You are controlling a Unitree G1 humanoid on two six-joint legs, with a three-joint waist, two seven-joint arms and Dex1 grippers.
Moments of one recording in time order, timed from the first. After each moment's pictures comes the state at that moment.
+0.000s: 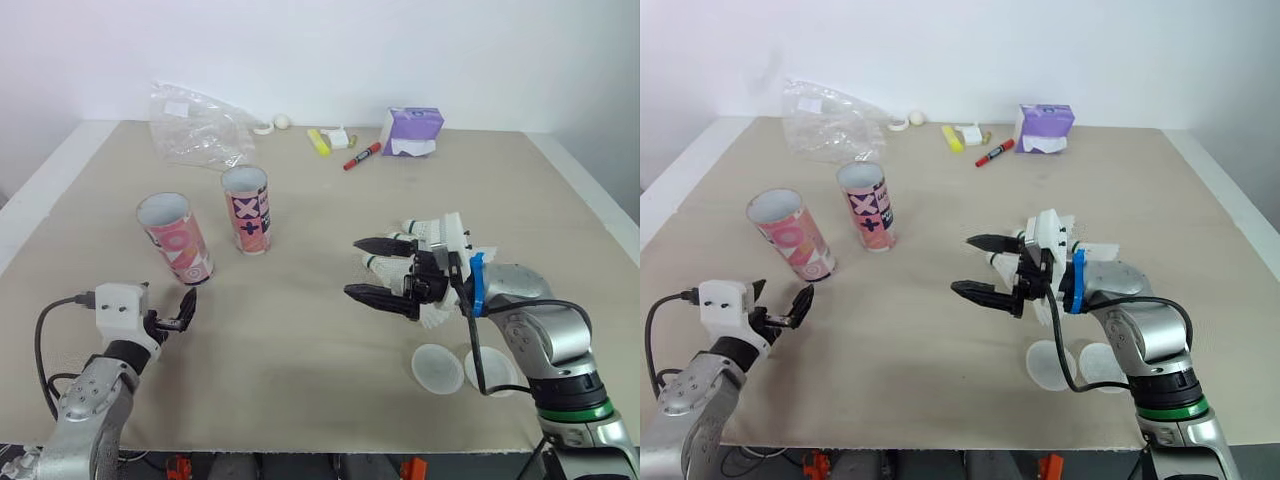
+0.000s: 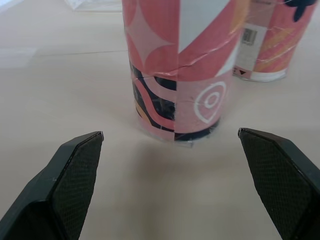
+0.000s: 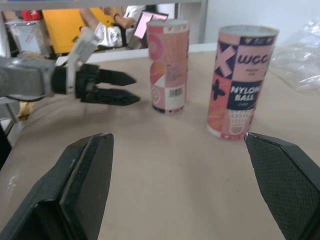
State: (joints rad) left arm 0.13 0.30 0.28 -0.43 -0.32 0.42 -0.26; right arm -0.40 -0.62 0.03 -0.21 0.60 0.39 1.08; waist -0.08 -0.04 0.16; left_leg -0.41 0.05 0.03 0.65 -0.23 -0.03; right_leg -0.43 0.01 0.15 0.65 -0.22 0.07
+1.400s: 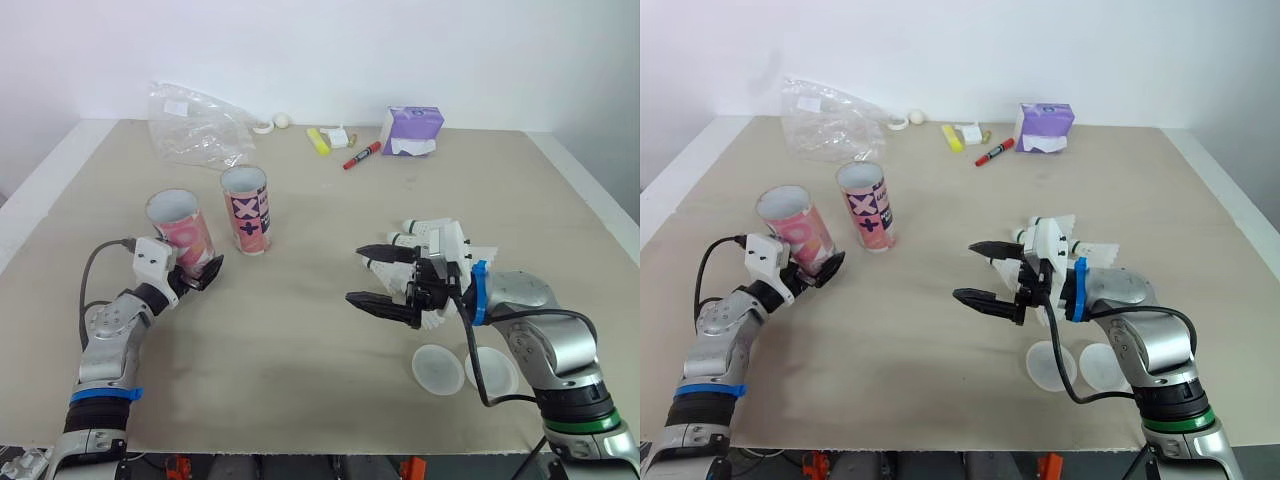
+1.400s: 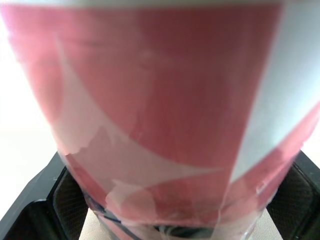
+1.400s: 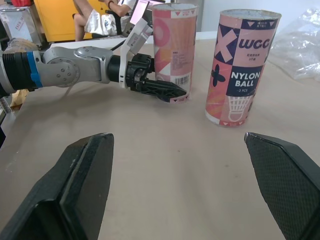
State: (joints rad) left arm -0.30 0.43 0.20 0.29 -0.26 0.00 -0.62; right arm -0.35 -0.63 0.02 -0.26 0.58 0.41 1.04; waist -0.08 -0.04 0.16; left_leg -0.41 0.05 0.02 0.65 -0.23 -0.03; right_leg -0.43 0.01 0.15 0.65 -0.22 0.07
